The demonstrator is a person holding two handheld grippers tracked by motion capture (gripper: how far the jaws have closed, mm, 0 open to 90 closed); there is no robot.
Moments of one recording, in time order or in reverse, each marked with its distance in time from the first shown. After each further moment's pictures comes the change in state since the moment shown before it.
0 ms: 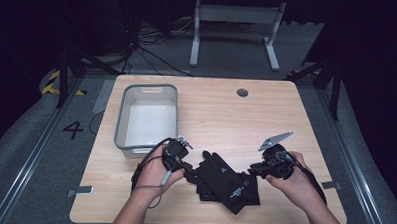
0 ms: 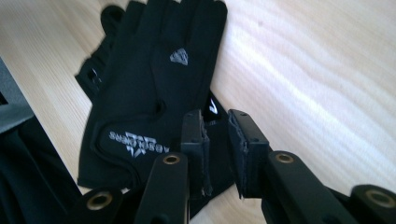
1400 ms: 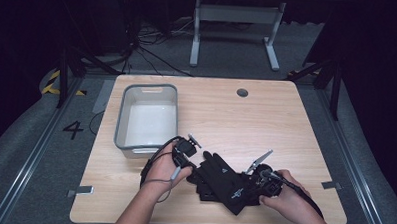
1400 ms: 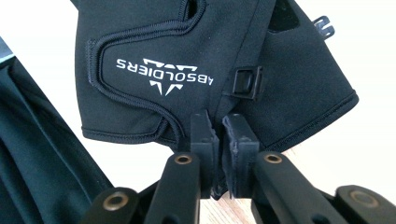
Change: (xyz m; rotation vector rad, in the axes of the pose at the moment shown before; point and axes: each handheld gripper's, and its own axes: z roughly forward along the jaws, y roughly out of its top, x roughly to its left) left arm 0.004 0.018 0.022 0.093 0.012 -0.003; right arm 0.024 -0.026 0.045 0.260 0.029 0.011
